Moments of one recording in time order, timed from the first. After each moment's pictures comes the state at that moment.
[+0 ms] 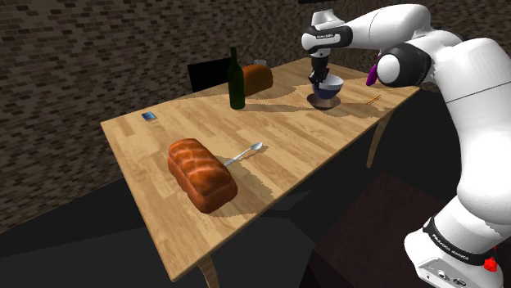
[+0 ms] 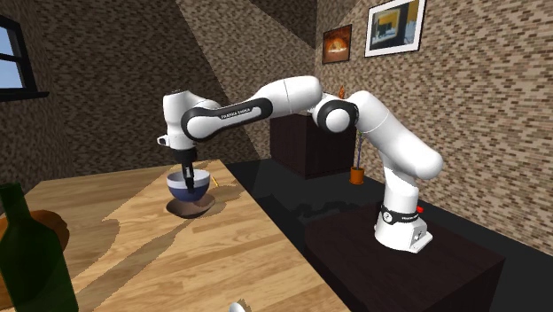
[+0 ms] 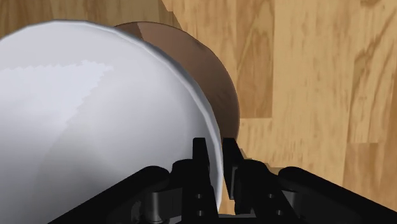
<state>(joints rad) -0.33 0.83 -0.15 -0.98 -0.03 1.81 -0.33</state>
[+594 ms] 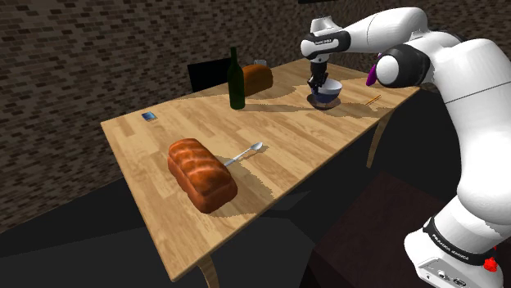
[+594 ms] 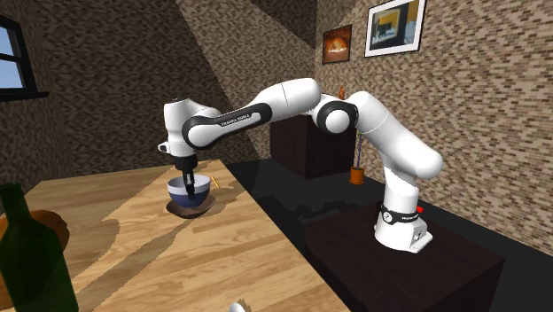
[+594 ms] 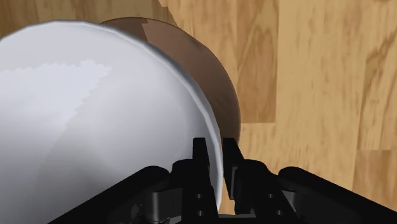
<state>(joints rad) -0.33 0.84 -0.15 -1.03 -0.03 1.86 -0.33</state>
